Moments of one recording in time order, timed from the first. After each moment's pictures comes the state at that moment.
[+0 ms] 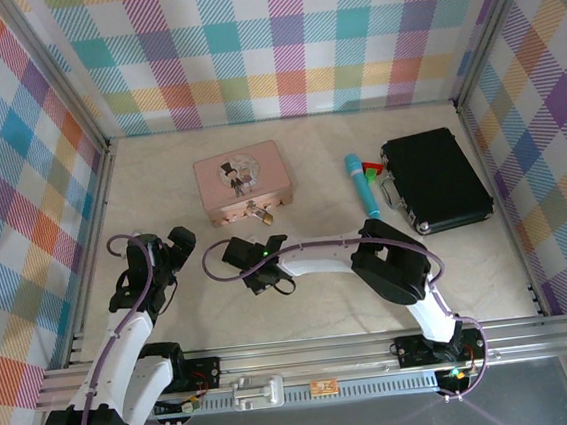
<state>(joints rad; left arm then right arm) -0.04 0.80 0.43 -0.31 -0.02 -0.90 1.16 2.06 1.44 -0.59 0.16 0.60</state>
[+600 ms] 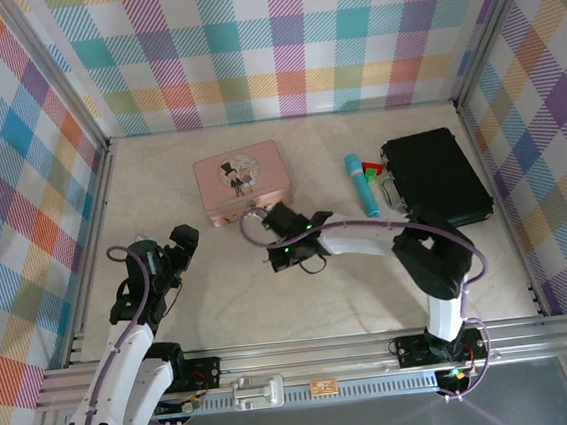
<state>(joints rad) -0.10 0.70 0.37 -0.22 0.12 -1.09 0.91 1.80 1.17 -0.40 -0.12 0.56</state>
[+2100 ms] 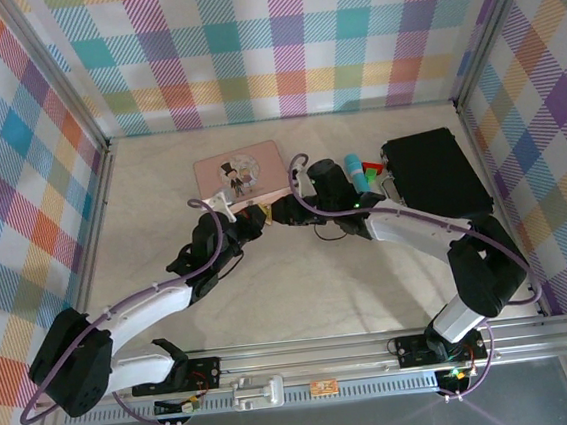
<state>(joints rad) -0.65 1.21 0.58 0.35 -0.07 -0.89 0.69 1.56 1.04 -0.03 -0.44 0.70</state>
